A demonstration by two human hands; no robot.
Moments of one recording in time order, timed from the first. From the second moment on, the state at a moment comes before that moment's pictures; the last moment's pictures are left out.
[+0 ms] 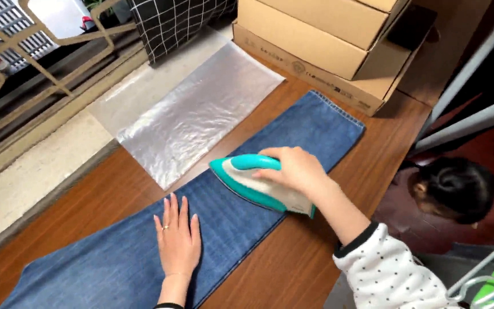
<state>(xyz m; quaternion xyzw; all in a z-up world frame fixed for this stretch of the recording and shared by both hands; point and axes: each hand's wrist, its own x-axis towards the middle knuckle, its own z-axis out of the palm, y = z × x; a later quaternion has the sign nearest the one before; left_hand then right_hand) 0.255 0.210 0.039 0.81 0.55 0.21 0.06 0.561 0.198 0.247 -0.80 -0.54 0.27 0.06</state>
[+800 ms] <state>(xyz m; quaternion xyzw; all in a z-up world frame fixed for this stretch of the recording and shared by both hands) 0.253 0.212 0.039 0.81 0.54 0.21 0.06 0.624 0.197 0.182 -0.77 -0.63 -0.03 0.09</state>
